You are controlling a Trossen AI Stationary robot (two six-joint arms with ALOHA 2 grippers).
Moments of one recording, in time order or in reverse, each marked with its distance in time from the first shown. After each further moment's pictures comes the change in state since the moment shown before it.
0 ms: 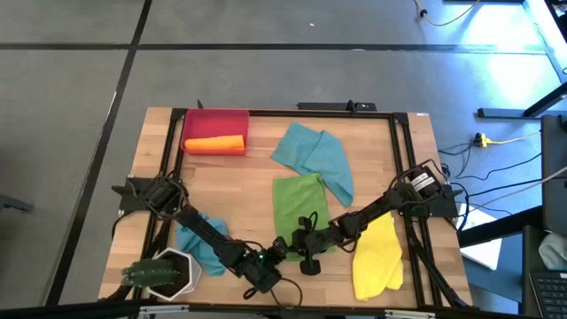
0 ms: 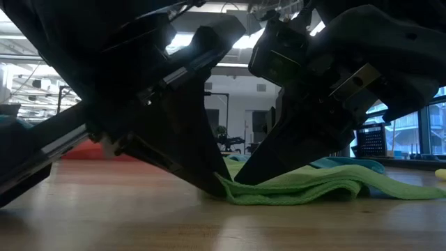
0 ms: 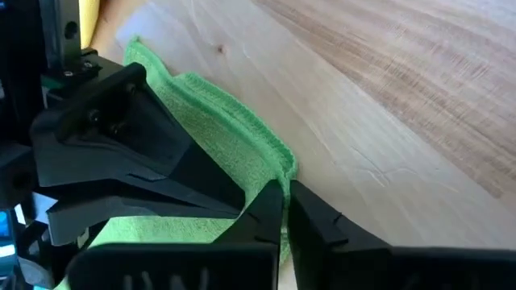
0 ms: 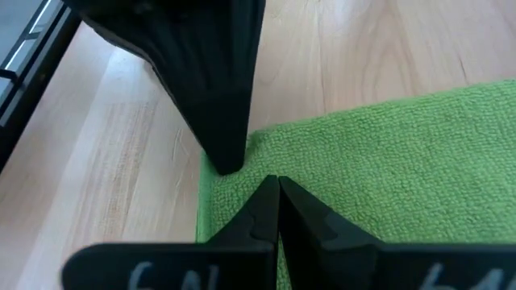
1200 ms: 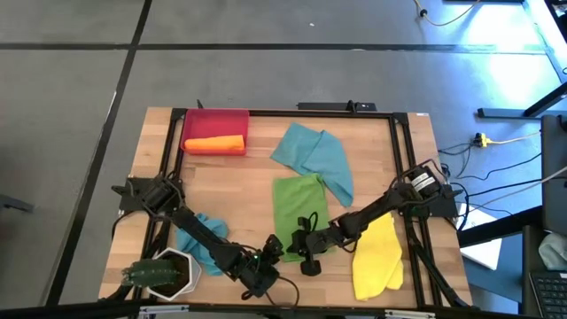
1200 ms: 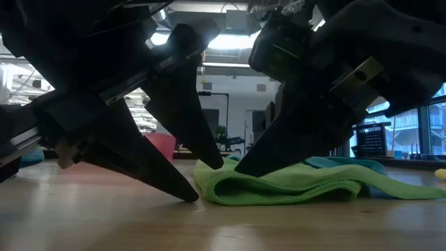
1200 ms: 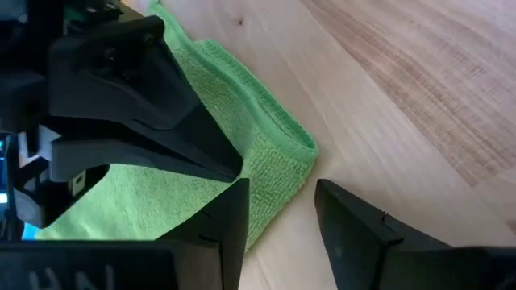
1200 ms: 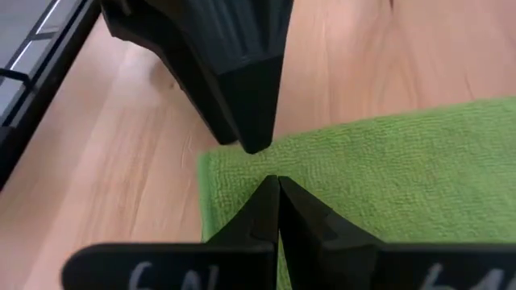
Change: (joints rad) left arm -0.042 -0.031 -0.002 -0.040 -0.063 -0.201; right arm 0.003 -0.001 -0.002 0.023 -0.002 -0.024
